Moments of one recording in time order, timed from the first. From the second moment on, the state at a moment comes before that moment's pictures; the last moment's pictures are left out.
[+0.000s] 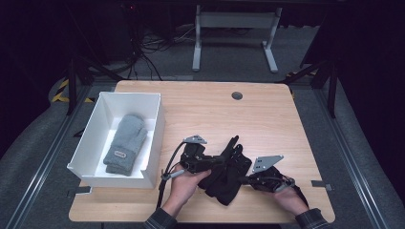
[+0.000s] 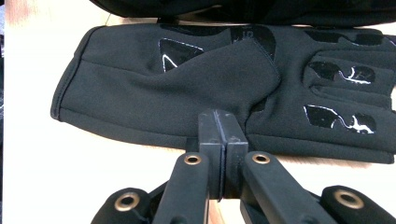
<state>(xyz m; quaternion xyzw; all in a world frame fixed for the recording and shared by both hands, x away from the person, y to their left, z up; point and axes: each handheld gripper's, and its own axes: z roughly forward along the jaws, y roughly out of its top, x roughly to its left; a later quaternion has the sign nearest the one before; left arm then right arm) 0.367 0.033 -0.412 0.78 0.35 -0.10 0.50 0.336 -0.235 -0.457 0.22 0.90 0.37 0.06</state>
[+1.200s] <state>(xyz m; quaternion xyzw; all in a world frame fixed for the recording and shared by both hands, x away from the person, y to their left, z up) 0.354 -0.005 -0.433 0.83 0.31 -0.11 0.46 0.340 -0.297 -0.444 0.30 0.86 0.39 0.11</state>
